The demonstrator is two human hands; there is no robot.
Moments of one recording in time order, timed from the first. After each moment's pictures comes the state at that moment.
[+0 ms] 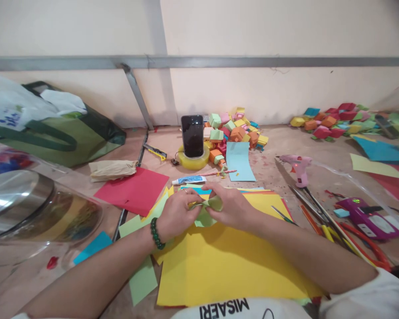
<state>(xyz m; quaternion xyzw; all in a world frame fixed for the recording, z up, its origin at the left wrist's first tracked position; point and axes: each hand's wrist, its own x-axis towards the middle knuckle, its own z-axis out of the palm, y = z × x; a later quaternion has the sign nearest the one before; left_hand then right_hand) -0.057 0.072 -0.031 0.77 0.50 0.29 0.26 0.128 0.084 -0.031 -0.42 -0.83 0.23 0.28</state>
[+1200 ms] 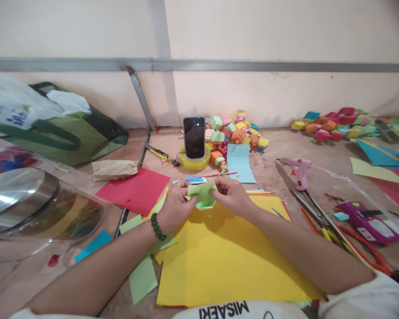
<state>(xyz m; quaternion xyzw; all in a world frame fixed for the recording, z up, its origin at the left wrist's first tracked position) -0.060 0.086 -0.034 0.72 0.49 0.40 0.28 0.126 0.106 -0.037 -0.46 -0.70 0.41 0.37</state>
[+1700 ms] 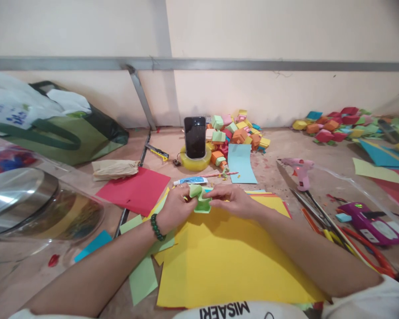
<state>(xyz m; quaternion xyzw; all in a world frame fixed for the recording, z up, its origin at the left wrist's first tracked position) -0.062 0.086 -0.033 0.75 0.48 0.36 0.27 0.137 0.108 -0.034 -0.32 -0.76 0.46 0.32</state>
